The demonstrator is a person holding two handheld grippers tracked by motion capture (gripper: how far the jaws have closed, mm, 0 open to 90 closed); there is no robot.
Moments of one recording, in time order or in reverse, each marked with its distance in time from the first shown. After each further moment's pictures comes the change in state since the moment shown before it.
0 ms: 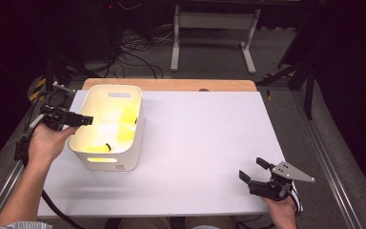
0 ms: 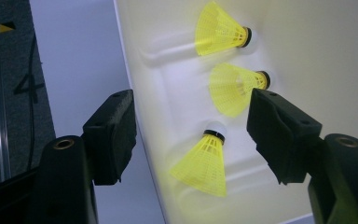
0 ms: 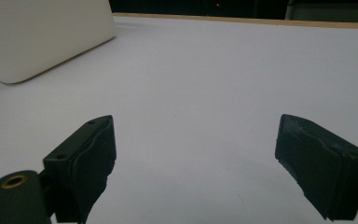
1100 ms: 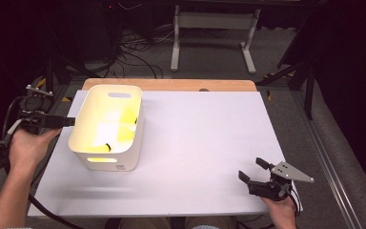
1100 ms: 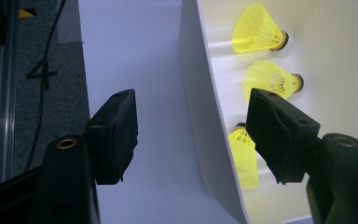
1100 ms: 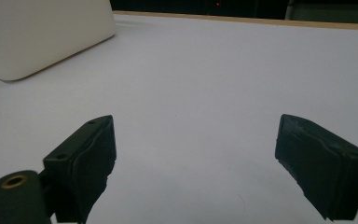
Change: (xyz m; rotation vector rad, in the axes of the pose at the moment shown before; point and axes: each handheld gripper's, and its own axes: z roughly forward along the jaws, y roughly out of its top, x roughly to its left) left arm 0.038 -0.022 -0.012 -0.035 0.028 -0.117; right arm 0.001 0.000 0.001 0.005 -0.002 -0.014
